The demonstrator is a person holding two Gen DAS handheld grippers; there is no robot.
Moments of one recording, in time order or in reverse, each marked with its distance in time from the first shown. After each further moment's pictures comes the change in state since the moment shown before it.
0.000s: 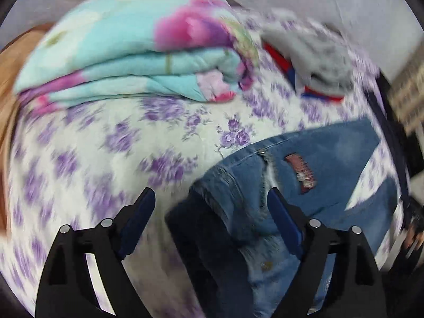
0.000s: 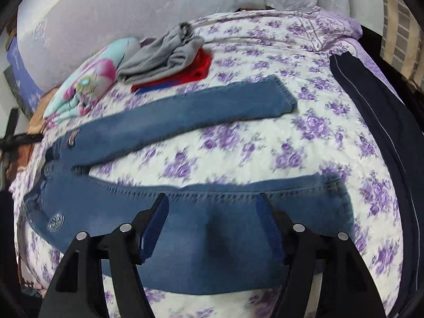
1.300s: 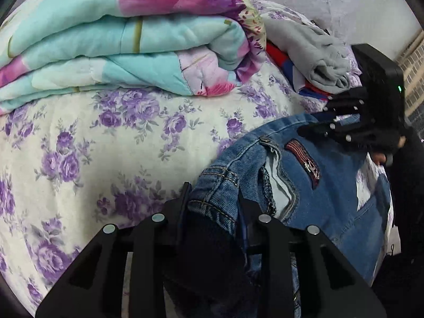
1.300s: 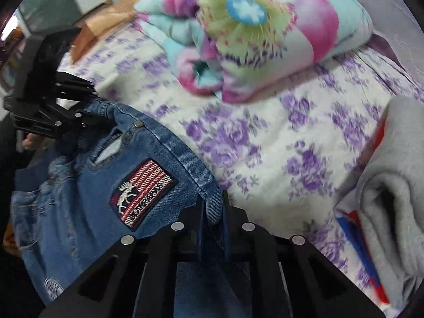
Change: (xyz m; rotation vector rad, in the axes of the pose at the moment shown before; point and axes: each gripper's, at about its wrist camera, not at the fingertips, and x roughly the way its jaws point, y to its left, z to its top) left arm 0.058 0.015 0.012 -0.005 -0.041 -0.165; right arm 0.238 0.314 0.188 -0.809 0.284 0.399
